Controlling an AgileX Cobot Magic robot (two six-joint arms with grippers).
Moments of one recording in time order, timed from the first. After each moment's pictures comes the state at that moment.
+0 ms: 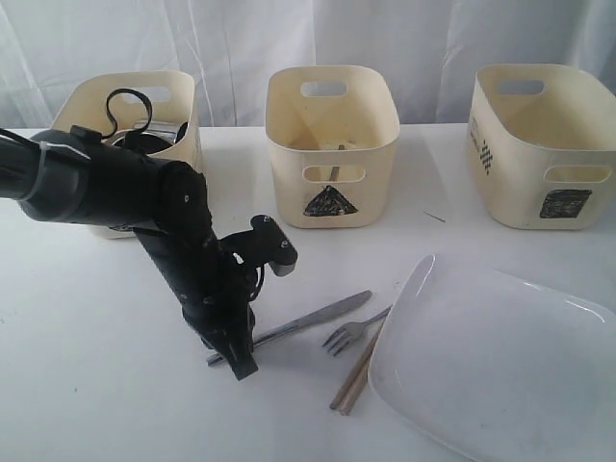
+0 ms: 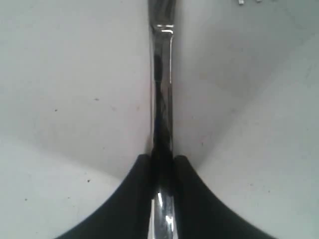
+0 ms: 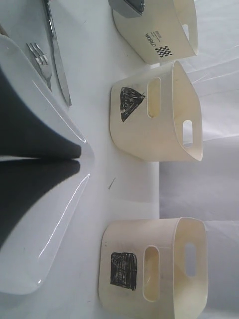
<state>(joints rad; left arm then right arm) -0.65 1.92 -1.17 -0.24 0.71 0.68 0.11 0.01 0.00 0.02 0.21 0.11</state>
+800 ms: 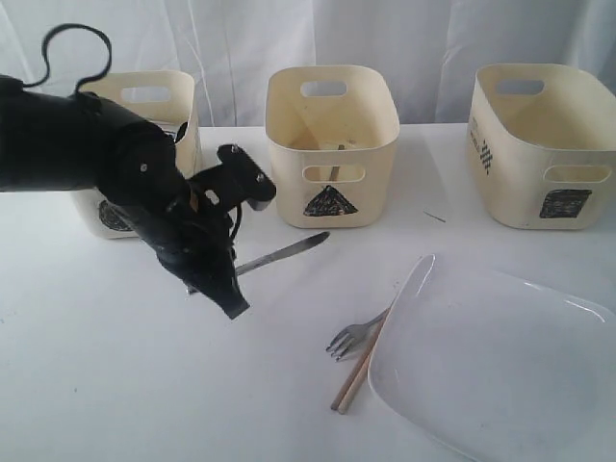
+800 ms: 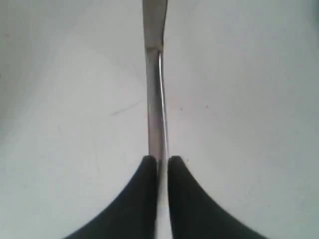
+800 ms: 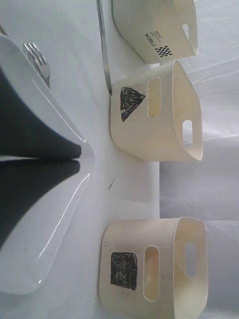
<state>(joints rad) -0.66 1.72 -1.15 0.07 0.63 0.30 0.11 0.01 0.00 0.02 0.21 0.11</state>
